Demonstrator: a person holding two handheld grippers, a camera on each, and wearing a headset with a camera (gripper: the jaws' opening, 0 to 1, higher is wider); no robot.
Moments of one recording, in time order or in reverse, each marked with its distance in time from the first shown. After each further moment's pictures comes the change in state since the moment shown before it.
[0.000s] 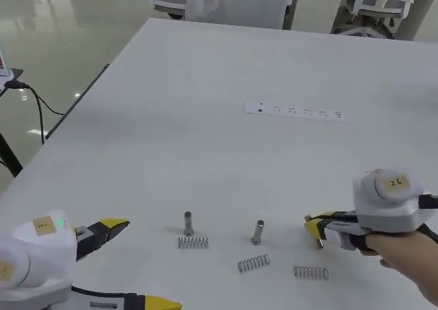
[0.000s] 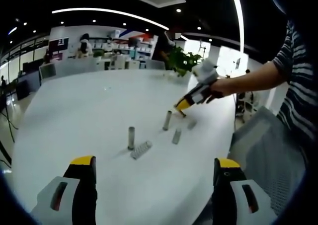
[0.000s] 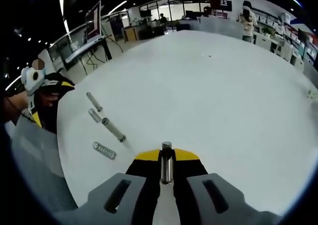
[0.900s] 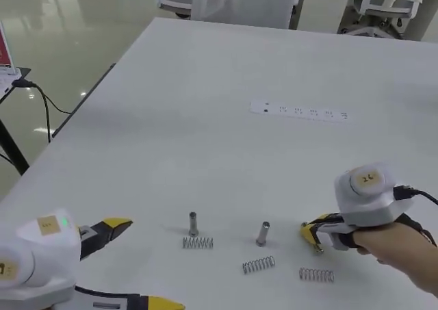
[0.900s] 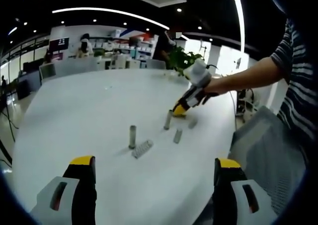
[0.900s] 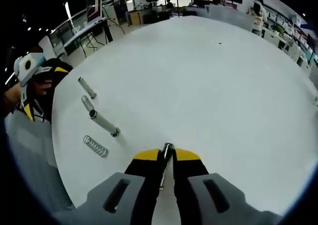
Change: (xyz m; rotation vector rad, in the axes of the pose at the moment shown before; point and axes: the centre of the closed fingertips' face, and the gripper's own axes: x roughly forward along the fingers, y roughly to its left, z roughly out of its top) left arm -0.002 0.002 0.000 -0.001 0.004 0.005; right arm 0.029 0.000 -0.013 -0.022 0.153 0.014
